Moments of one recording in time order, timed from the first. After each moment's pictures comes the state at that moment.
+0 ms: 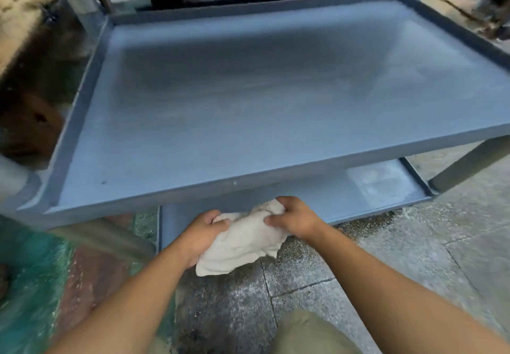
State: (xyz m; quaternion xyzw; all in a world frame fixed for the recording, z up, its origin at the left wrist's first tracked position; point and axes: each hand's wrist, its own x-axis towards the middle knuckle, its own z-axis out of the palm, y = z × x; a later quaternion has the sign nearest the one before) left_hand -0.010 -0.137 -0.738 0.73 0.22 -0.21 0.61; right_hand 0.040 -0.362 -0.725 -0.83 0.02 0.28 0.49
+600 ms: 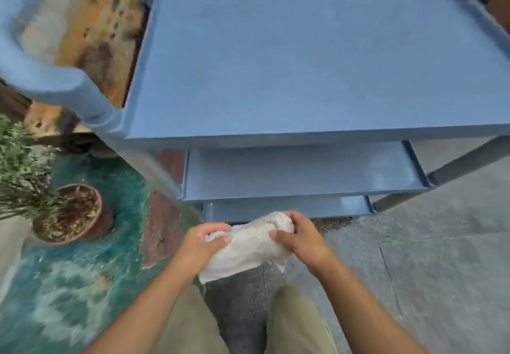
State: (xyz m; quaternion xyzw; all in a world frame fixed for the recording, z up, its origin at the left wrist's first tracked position) left_hand -0.173 -0.154 -0.333 0.78 0.23 -0.16 0.56; right_hand -0.101 -0.386 -0.353 -0.74 0.08 0.32 0.59
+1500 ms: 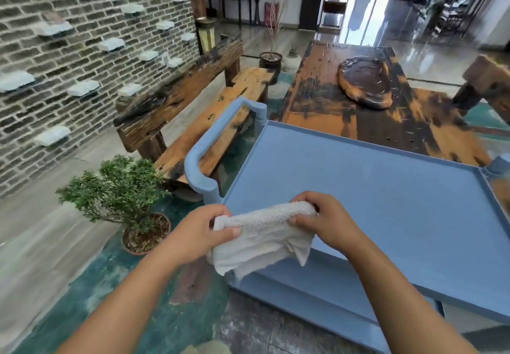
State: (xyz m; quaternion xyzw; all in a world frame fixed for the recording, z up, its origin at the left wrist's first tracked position) left_hand -0.181 -0.123 -0.009 0.86 0.17 0.03 0.47; right_hand 0.010 -0.344 -0.009 -0.79 -0.34 0.22 0.45
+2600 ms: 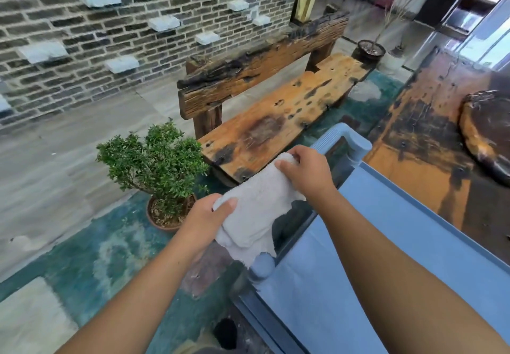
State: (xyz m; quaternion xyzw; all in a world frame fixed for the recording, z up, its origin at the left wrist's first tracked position) left_hand -0.103 0.089 -0.084 0.59 0.43 0.22 0.65; right_hand 0.140 0.059 -0.035 -0.84 -0.45 0.13 0.26
